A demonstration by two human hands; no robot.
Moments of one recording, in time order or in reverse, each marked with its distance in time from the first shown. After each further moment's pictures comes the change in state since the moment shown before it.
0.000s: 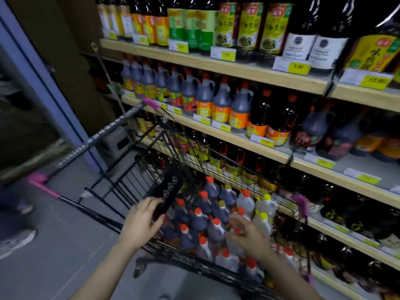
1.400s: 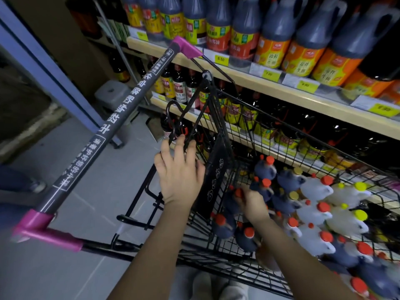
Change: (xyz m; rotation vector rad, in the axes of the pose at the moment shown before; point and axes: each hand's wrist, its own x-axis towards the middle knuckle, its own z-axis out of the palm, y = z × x) left_hand 0.148 -0.124 0.034 0.387 0.308 -0.138; right_hand 0.231 -0.008 0.194 -0.485 0.079 0.067
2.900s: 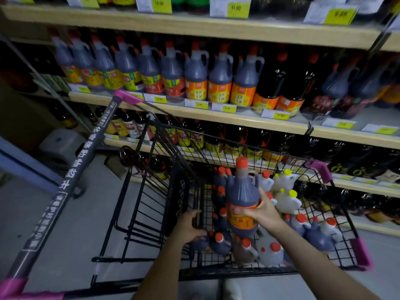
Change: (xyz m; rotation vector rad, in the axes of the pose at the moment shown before) left_hand -0.066 0.057 0.048 -0.894 -1.217 0.007; right_hand -0.120 0.010 -0.135 0.952 0.216 0.103
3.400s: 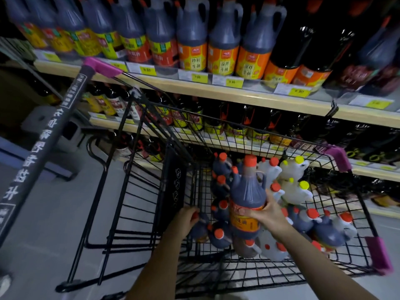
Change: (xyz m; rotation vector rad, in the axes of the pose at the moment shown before) left_hand 0.062 -0.038 0.020 0.252 0.008 0.130; right_hand 0.026 0.052 -0.004 0.082 0.046 0.186
